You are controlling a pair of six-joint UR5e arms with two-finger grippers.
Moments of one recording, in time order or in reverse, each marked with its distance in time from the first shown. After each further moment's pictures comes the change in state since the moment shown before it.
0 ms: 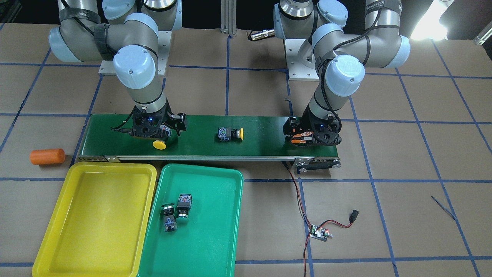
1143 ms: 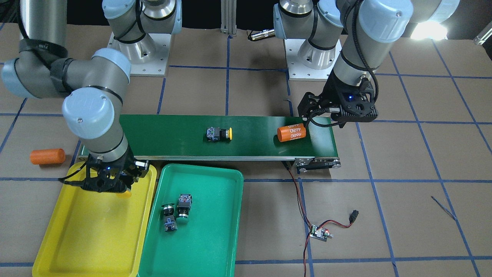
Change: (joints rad) left arm 0.006 0.092 0.379 -0.358 -0.006 0.026; right arm -0.127 0.312 -0.418 0.031 -0.092 -0.197
